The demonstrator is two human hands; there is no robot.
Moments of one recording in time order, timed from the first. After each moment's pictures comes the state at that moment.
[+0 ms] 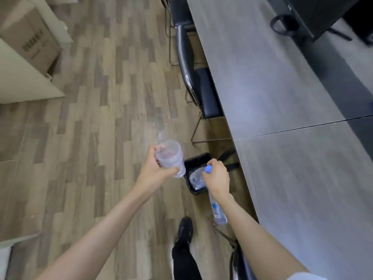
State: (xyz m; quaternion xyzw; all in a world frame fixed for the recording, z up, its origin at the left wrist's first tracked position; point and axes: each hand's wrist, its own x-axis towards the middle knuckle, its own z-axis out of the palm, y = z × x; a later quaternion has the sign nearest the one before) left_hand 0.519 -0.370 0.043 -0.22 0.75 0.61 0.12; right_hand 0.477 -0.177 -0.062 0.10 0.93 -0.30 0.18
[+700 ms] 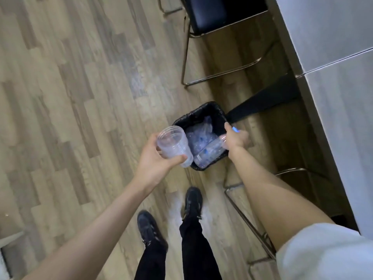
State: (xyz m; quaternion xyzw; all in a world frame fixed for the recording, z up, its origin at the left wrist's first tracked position) left_hand 0.433 -0.344 -0.287 -0.26 0.78 0.52 0.24; right_hand 0.377 -0.132 -0.419 0.53 0.69 -0.46 0.18
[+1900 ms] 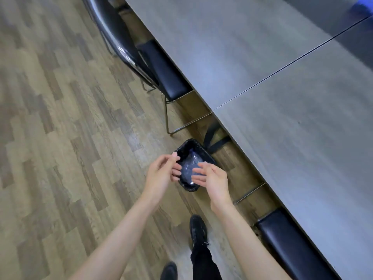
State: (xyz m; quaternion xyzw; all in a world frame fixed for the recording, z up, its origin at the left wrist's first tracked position) left_hand 0.459 -0.316 -0.130 -0.22 0.70 0.64 0.23; right_hand 0.500 -0.180 -0.152 0.43 0.58 -0.69 0.10
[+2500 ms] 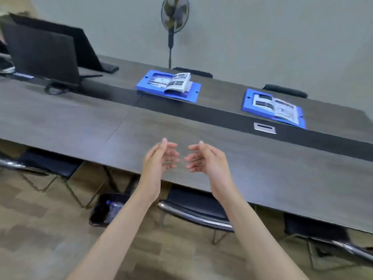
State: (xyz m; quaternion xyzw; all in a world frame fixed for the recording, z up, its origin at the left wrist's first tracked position) left_hand 0.759 -0.183 0.239 0.19 0.57 0.71 0.38; right_hand 0.884 -0.106 0.265 0.39 0.56 -0.67 -0.30
